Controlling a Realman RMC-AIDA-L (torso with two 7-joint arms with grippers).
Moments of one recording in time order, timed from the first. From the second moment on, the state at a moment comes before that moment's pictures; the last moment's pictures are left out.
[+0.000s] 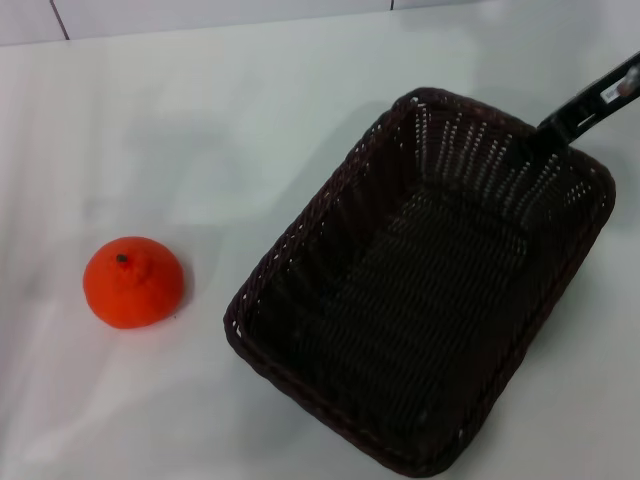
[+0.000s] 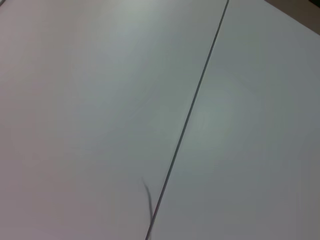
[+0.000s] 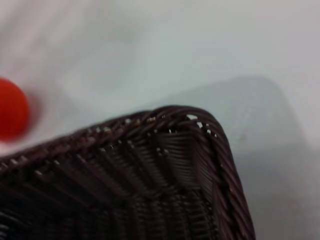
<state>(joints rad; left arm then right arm) -0.29 -2.16 -2.88 -0.13 1.17 -1.80 2.44 0.85 1.92 -0.73 -0.84 0.47 1.69 2.22</state>
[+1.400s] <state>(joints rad) -0.32 -2.16 -2.87 -0.15 1.17 -1.76 2.43 0.63 1.98 -0.39 -0.46 0.97 1.36 2.23</state>
